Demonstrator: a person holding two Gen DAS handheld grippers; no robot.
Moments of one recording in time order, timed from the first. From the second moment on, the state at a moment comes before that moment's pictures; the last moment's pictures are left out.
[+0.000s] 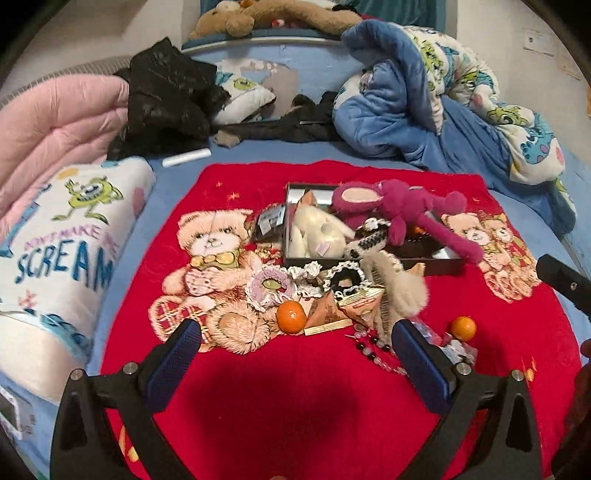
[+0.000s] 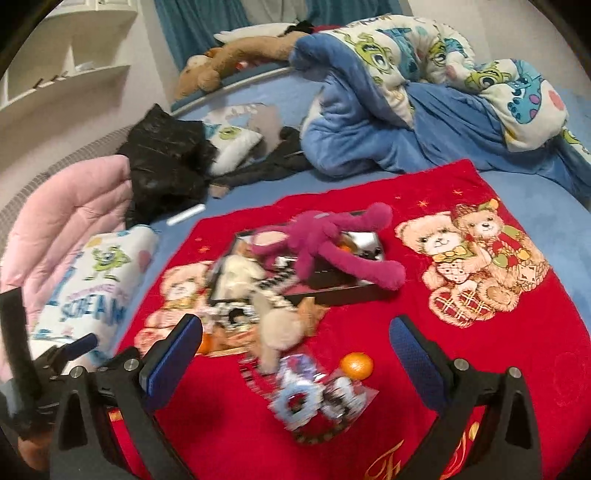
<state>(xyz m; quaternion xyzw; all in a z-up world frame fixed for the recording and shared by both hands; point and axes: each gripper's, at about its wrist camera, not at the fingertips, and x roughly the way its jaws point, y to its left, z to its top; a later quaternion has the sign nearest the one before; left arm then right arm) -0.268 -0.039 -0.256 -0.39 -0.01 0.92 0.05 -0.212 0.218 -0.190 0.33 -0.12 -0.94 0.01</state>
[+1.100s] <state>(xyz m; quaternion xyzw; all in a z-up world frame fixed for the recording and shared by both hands) -0.353 -0.033 -0.394 -0.45 0.02 0.89 0.05 -0.271 0.256 -0.350 0.44 -0.11 -0.89 -0.08</state>
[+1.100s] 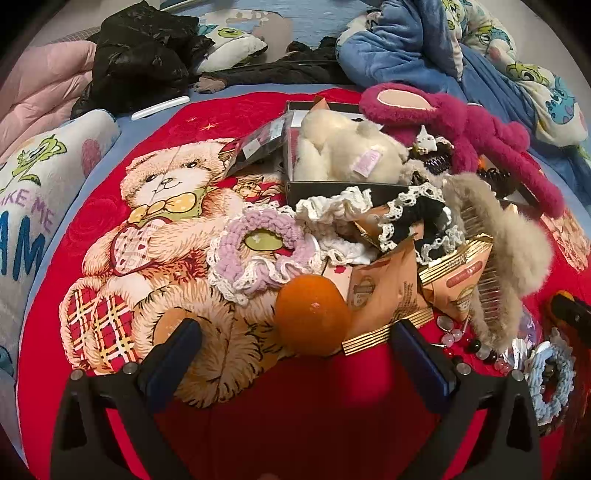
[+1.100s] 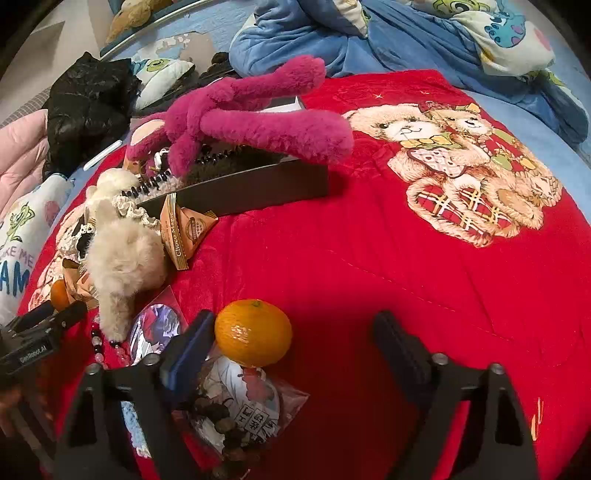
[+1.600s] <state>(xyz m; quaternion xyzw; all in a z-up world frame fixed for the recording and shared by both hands) -0.345 -0.024 -0.390 -0.45 0.03 0.89 0.06 -0.272 0.254 -0.349 0.44 -0.10 -0.89 -0.11</state>
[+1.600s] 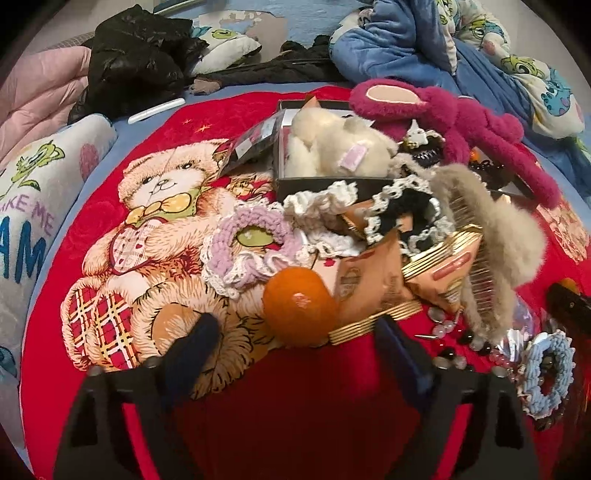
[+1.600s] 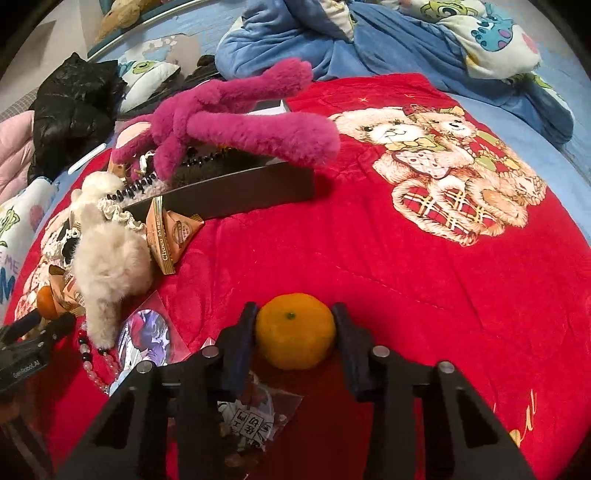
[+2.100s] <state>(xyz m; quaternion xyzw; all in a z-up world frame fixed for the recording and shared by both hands) -0.332 -0.033 -0.379 -0.44 0.00 0.89 0.07 -0.270 0.252 -0.348 0.44 -0.10 -0.89 -0.11</state>
